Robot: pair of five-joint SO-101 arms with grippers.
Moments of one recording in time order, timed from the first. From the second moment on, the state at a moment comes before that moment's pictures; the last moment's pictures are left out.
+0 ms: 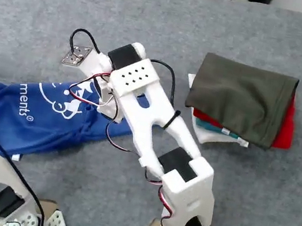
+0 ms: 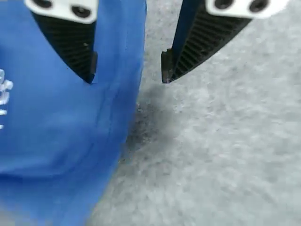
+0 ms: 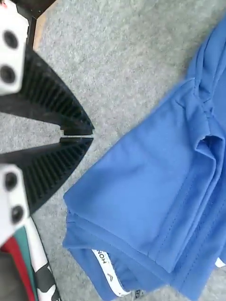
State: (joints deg) left arm -55.1 32.0 -13.1 89.4 -26.4; right arm -37.3 24.7 -25.0 100.5 30.5
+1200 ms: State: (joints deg) left arm -64.4 51.5 -53.8 100.3 -26.8; right arm -36.5 24.7 -39.3 100.5 30.2
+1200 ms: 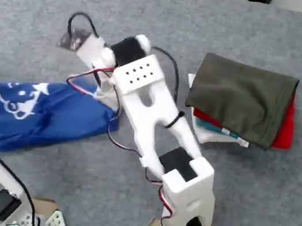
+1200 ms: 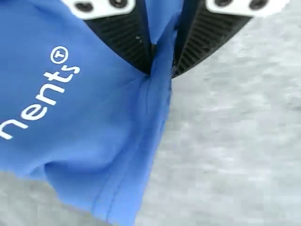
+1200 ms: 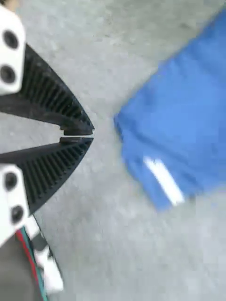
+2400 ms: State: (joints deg) left arm -17.4 3.3 -6.5 100.3 -5.1; right arm -5.2 20.4 -72.4 100.9 24.0
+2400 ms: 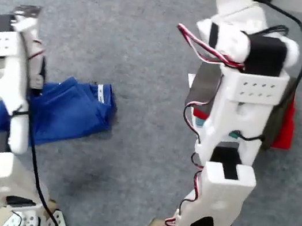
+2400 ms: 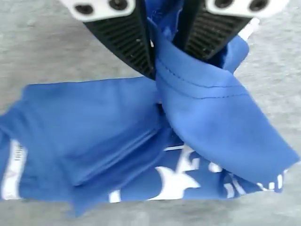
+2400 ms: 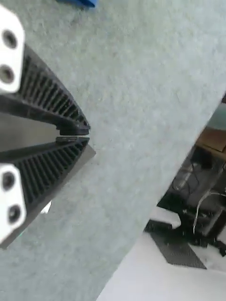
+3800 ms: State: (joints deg) left arm 6.1 10.1 -6.5 91.4 5.8; right arm -4.4 19.7 -70.3 100.9 24.0
